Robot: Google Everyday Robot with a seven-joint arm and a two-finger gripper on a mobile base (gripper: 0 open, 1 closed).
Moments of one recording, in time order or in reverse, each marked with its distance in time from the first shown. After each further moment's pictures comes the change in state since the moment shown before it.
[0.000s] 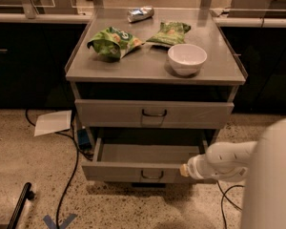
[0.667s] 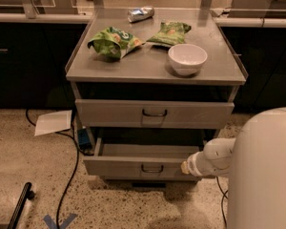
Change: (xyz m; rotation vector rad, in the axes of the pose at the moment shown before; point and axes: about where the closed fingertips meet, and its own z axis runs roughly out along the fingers) arm -0.010 -0.007 0.004 0.037 0.021 -0.037
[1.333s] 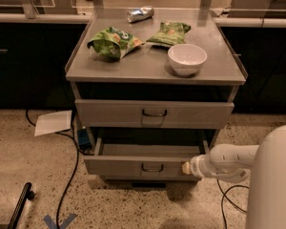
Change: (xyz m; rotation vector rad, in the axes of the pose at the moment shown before) arm 0.001 -0.016 0.027 -0.052 -0.063 0.096
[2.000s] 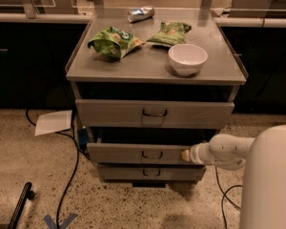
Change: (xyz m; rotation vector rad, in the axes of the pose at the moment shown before) arm -0.053 -0.024 0.022 -0.008 -0.078 -0.025
